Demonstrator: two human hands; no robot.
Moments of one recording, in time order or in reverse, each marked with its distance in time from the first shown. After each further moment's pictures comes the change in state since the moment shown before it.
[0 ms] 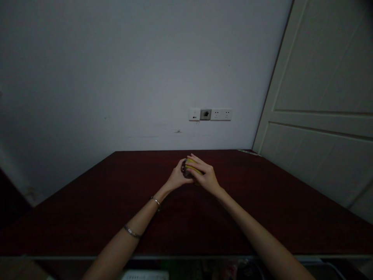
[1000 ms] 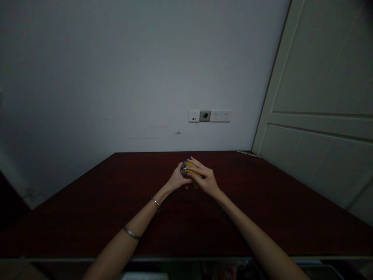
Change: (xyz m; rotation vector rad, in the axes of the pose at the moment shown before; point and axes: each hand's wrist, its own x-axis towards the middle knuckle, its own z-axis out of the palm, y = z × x) left_hand -0.001 0.009 0.002 -0.269 -0.068 -0.201; right_hand -0.008 0.006 -0.001 0.104 -0.013 0.008
